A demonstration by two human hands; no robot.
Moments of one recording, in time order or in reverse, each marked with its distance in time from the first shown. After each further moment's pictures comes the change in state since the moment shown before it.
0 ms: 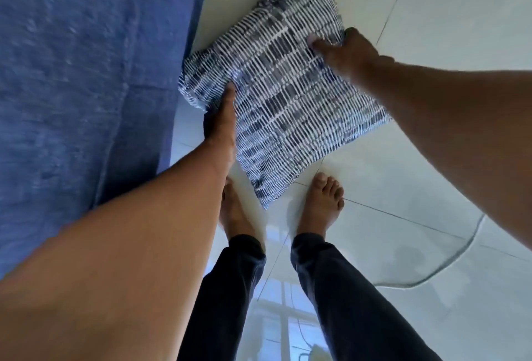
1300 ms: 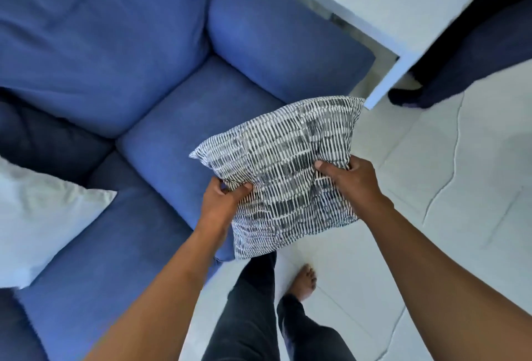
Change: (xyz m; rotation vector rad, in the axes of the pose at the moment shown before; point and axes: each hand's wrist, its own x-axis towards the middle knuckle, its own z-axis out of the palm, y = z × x) left_hand -0.511 0.162 -0.288 -0.316 -0.036 0.493; right_hand -0.457 -0.275 -0.254 0.439 -0.006 -0.418
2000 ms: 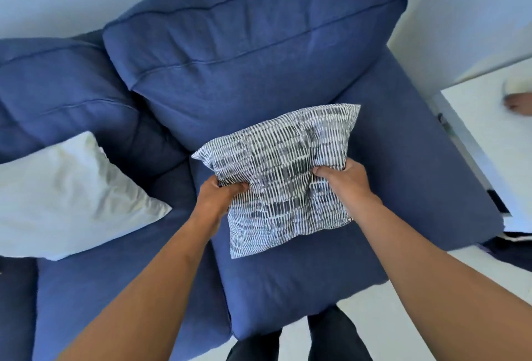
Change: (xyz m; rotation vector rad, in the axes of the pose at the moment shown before) left_hand 0.164 0.106 -0.210 -0.262 0.301 -0.102; right_hand 0.161 -0.199 0.283 -0.267 -0.296 -0.052
